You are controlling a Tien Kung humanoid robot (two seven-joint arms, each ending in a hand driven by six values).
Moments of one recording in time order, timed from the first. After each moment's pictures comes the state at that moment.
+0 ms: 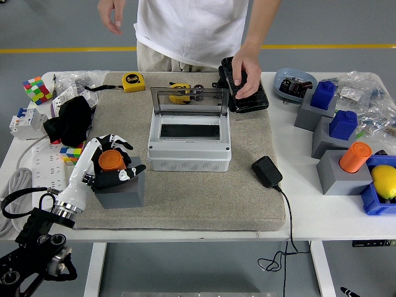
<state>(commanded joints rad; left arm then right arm) -0.14 0.31 -0.90 -1.22 1.03 0.26 -0.60 0.16 -0.14 0.82 0.18 -0.50 0.00 -0.17</state>
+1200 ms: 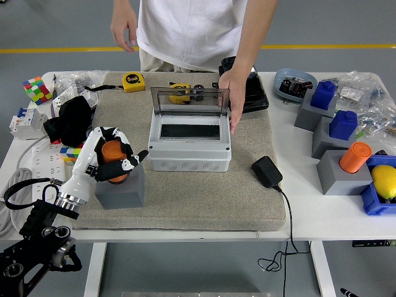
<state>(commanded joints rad) -0.19 0.31 -0.89 -1.26 1.05 0.28 -0.63 0.16 -0.13 0.82 0.18 -0.50 0.00 -0.16</state>
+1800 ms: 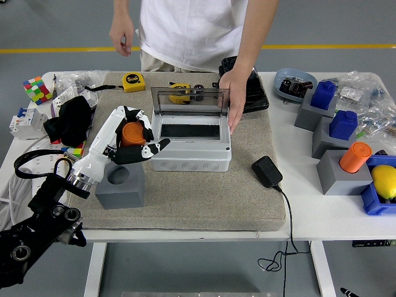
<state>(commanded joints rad) -0.36 0.34 -0.79 -1.31 1.24 0.31 -0.54 0.16 -0.13 0.81 0.18 -0.49 0.00 -0.16</state>
